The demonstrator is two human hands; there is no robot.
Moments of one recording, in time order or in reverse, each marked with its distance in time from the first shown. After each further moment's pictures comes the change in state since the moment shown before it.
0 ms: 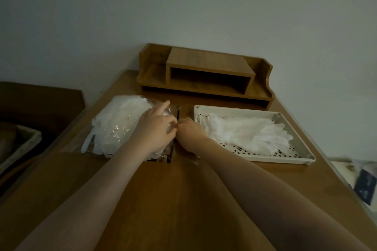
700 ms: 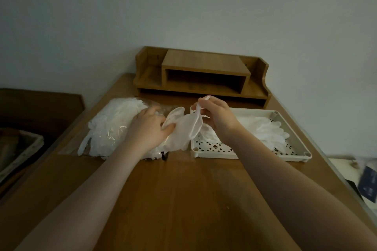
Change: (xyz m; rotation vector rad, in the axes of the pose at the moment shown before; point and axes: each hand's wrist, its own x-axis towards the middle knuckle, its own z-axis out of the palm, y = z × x) left_hand 0.004 0.002 -0.001 0.056 0.032 -0.079; right_hand -0.049 0.045 -0.053 1.541 0.289 0.149
